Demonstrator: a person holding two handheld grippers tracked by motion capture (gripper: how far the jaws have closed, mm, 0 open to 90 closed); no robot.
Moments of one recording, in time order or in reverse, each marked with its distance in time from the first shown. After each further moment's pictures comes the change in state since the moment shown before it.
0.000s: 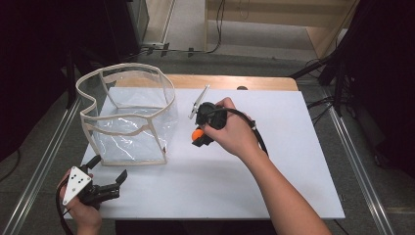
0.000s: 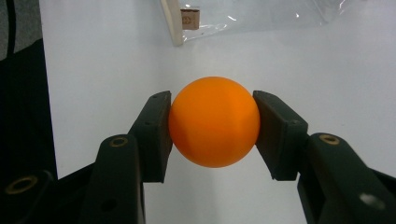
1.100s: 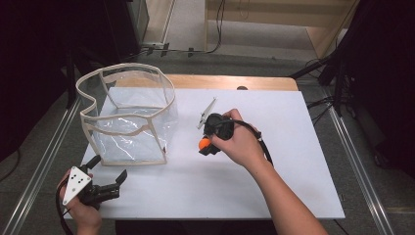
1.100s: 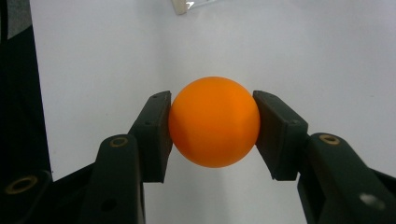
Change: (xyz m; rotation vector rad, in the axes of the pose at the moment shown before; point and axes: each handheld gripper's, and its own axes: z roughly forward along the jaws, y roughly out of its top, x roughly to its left) left arm 0.000 0.000 0.000 0.000 0.002 0.000; right arm 0.006 -0.031 0.017 0.010 0.001 0.026
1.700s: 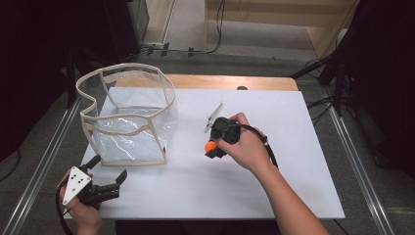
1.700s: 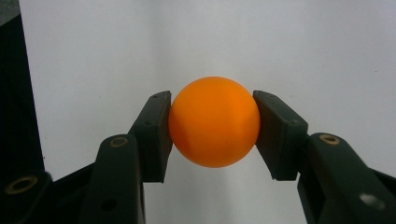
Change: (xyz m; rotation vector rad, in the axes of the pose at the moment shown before) left arm 0.000 0.000 0.000 0.000 0.001 -0.002; right arm 0.000 -0.020 0.002 0.007 -0.015 0.013
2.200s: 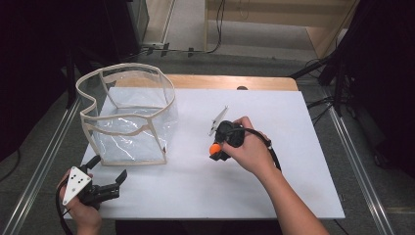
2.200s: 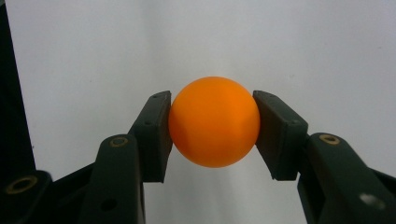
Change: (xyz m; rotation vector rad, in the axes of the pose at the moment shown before) left arm 0.000 0.000 0.000 0.000 0.002 0.000; right arm 0.000 -0.014 0.004 0.013 -0.014 0.013
